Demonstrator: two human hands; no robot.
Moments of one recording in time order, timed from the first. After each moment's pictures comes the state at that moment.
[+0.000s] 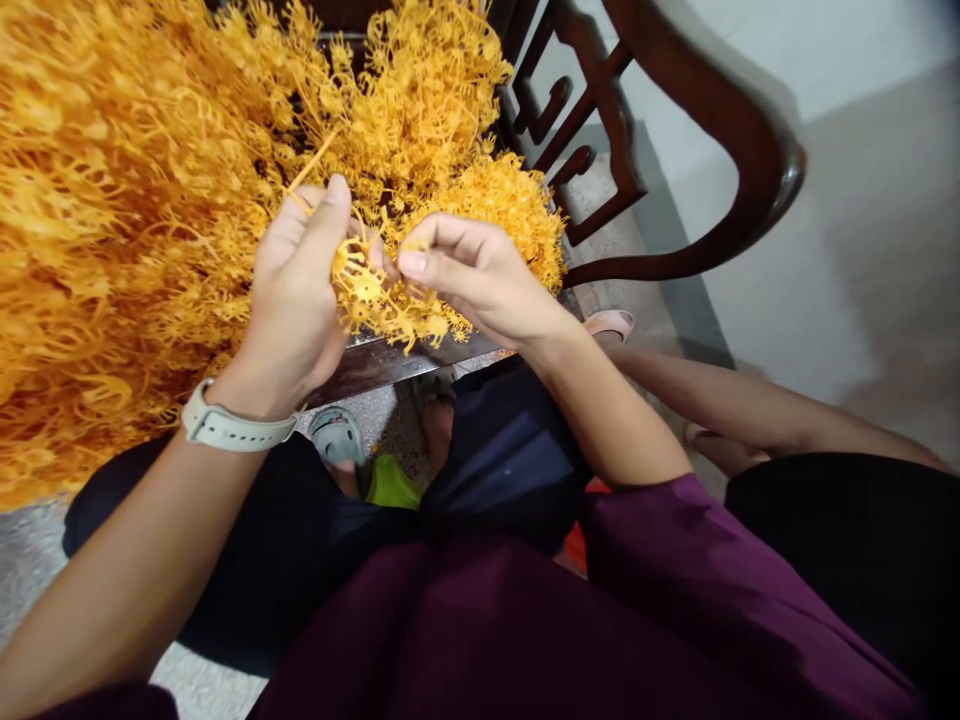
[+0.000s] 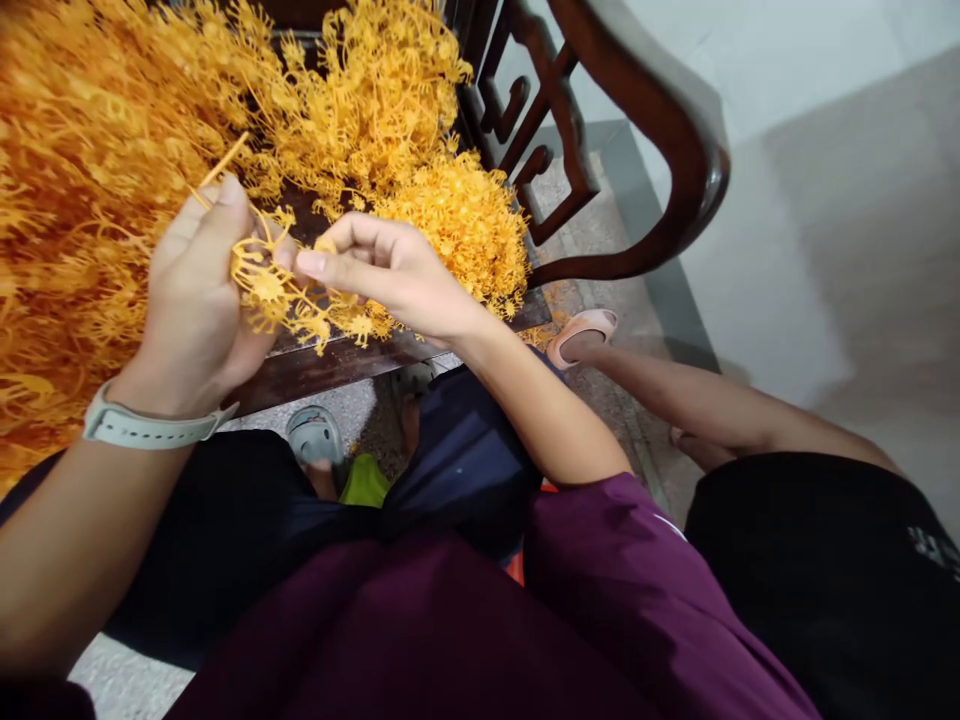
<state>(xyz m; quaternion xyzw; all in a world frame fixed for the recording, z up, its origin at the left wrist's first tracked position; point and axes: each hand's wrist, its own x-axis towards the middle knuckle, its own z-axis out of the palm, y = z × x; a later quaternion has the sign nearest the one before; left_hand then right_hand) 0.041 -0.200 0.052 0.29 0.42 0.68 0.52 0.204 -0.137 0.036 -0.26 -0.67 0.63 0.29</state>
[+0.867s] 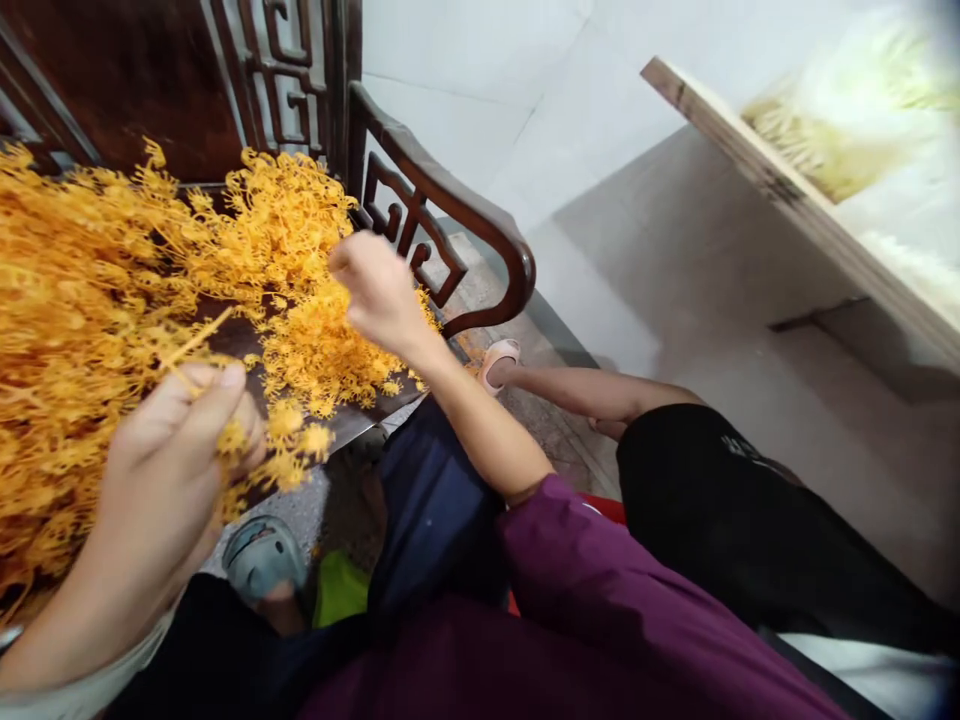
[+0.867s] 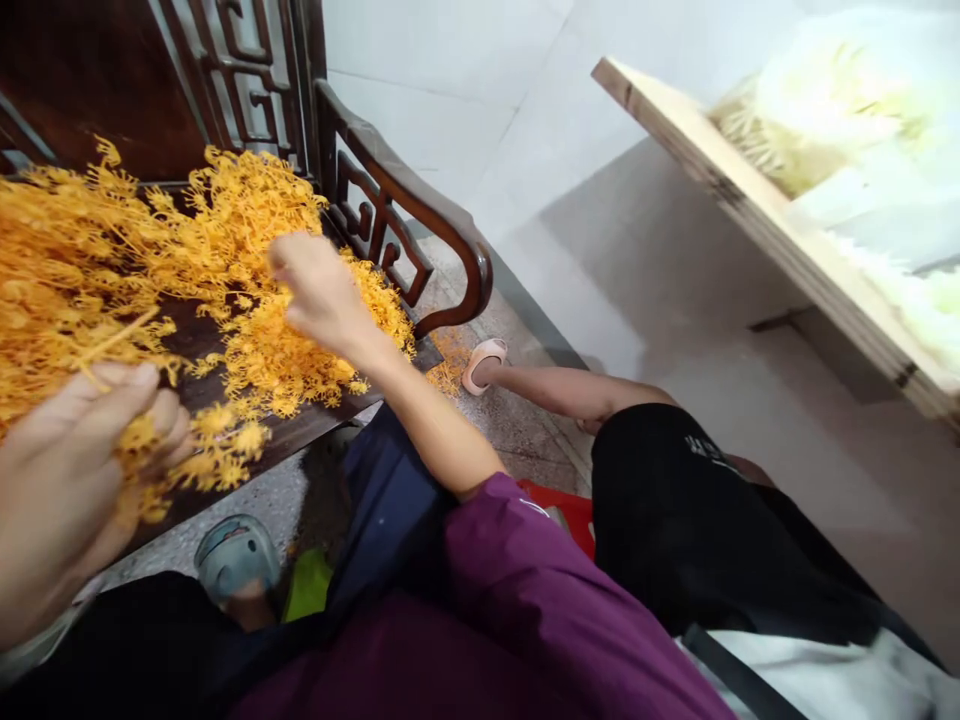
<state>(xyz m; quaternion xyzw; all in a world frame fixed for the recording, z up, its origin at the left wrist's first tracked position) 0.048 -0.234 0.068 0.32 0.52 0.54 0.57 0.236 -0.059 0.036 -0.39 -0.83 0.12 0.37</state>
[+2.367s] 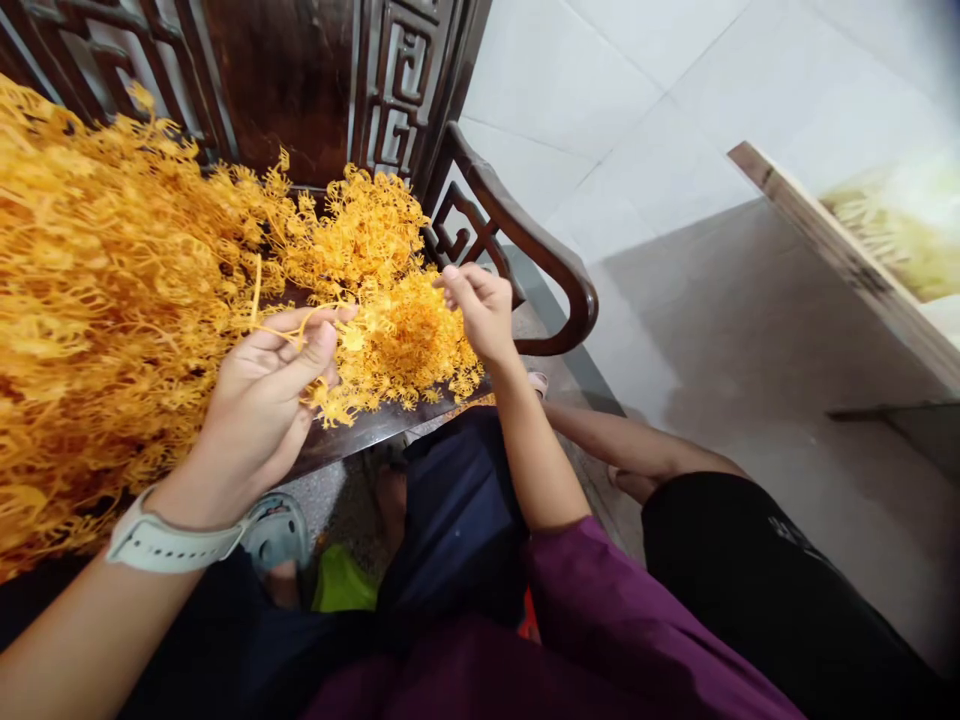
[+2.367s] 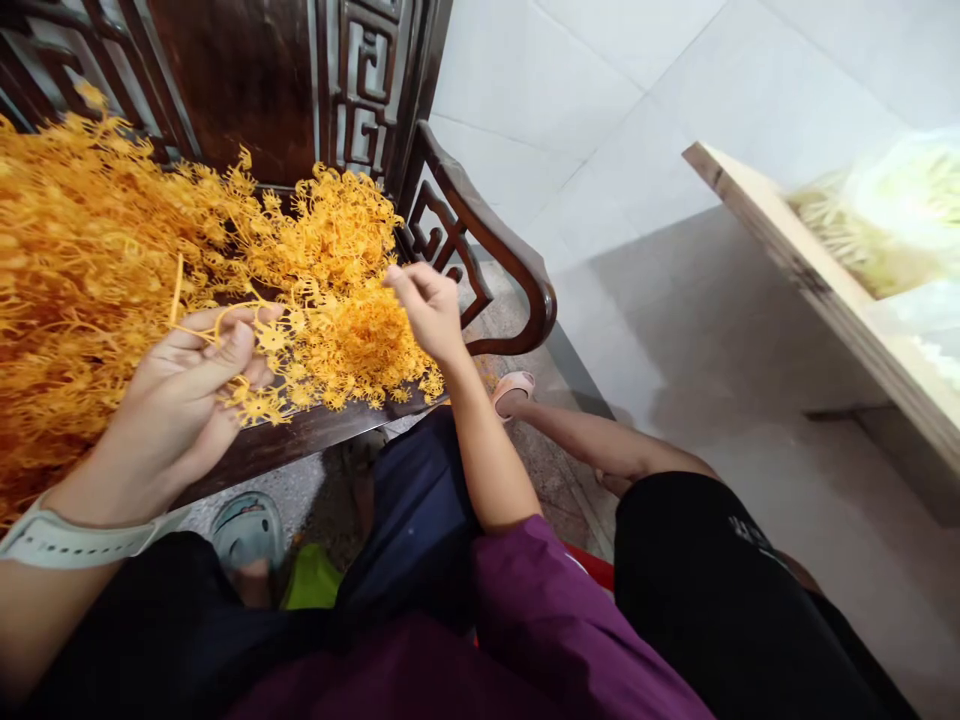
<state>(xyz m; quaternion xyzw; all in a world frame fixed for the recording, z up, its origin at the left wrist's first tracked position) 0.034 -0.213 0.060 0.25 0.40 0.69 0.55 0.260 -0.061 0.042 -0.40 -0.72 0.32 0.46</state>
